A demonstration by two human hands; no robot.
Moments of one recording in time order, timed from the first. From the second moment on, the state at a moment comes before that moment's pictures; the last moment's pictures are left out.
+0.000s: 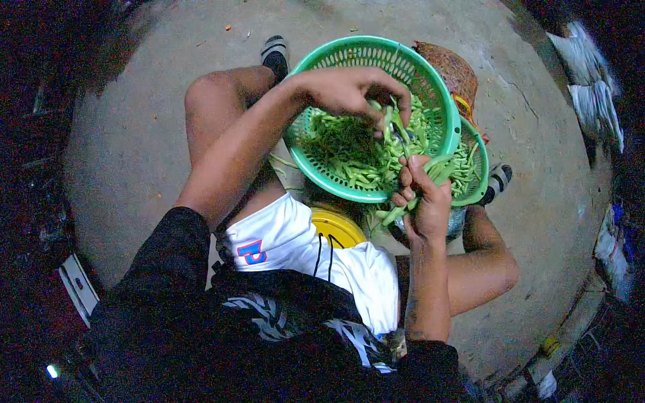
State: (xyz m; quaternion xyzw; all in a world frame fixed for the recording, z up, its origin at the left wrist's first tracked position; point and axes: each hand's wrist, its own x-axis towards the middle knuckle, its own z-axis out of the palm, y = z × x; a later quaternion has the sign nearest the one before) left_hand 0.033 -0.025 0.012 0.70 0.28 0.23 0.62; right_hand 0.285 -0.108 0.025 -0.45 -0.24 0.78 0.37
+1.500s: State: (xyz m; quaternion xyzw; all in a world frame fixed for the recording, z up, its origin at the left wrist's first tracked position) left_hand 0.047 -0.025 0.013 0.69 0.24 0.18 0.66; right_hand 0.268 -0.112 0.030 -0.48 -0.44 0.74 0.19
